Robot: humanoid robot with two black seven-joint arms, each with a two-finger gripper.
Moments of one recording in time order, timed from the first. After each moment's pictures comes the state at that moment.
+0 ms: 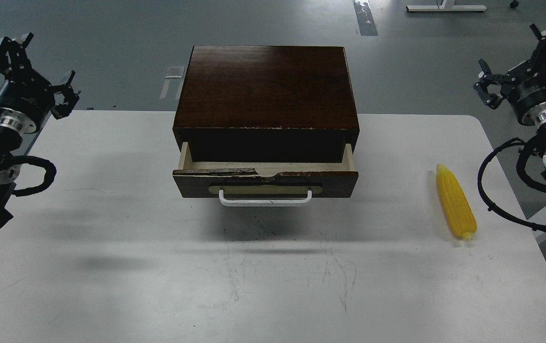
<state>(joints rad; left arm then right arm) -0.89 0.47 -0.50 -0.32 -0.18 -0.49 -0.41 0.88 -0.46 0.61 0.40 0.29 0.49 0.26</state>
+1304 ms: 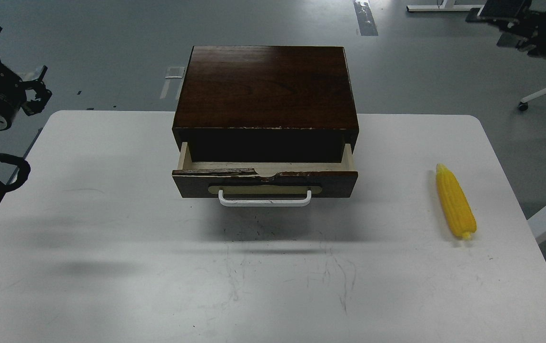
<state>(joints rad) -0.89 0.54 -0.50 -0.31 -0.18 -0.49 -0.41 1.46 -0.90 -0.10 0.99 -0.90 0.49 0.11</state>
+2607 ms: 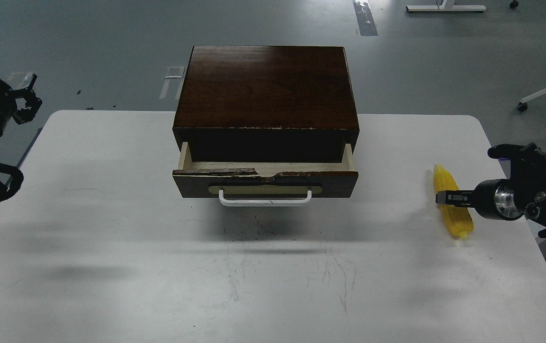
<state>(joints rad) -0.85 0.55 -0.50 -0.31 -0.19 -0.49 -0.43 0.99 -0.70 -0.14 0.90 -1.15 0.31 0.05</state>
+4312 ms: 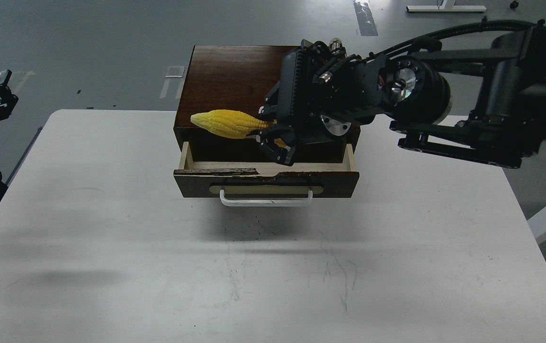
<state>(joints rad) -0.85 0.61 -0.50 -0.31 -0.19 -0.49 -0.43 1.63 -0.35 -0.16 1.40 -2.05 0.28 0.21</state>
